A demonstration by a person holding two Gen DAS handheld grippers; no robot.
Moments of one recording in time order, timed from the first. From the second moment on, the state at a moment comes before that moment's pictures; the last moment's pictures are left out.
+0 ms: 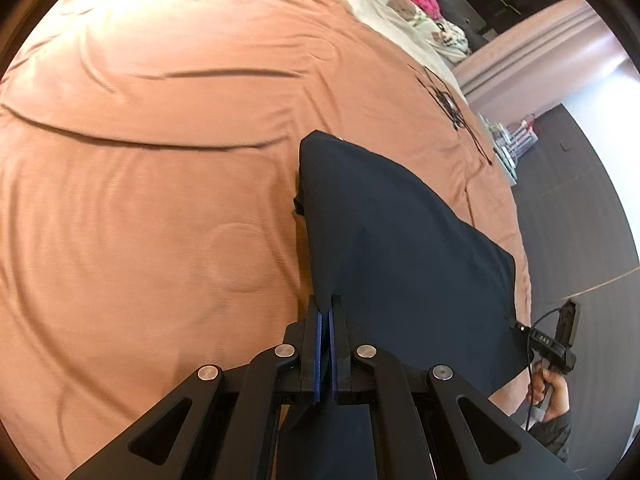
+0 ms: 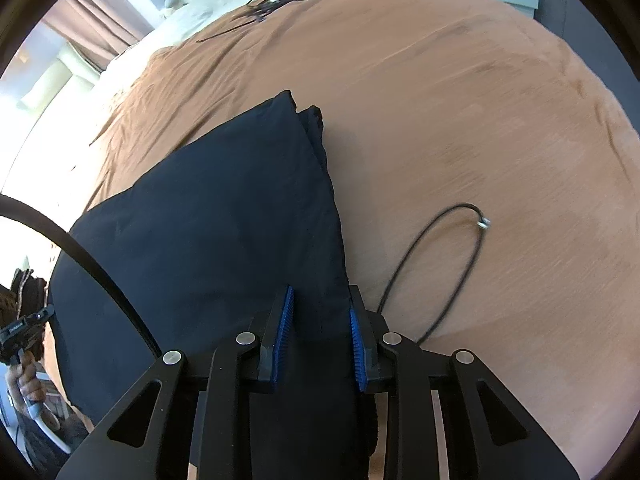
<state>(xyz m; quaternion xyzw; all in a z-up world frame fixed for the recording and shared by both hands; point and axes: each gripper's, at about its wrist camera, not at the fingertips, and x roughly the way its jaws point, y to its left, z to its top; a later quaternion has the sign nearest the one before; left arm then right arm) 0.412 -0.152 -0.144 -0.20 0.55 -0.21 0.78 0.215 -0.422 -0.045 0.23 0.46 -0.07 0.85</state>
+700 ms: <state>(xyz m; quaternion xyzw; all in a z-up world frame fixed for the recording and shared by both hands) 0.432 -0.014 -0.150 -0.20 0.55 -0.16 0.79 0.244 -0.313 -0.064 0.23 0.49 -0.03 0.84</state>
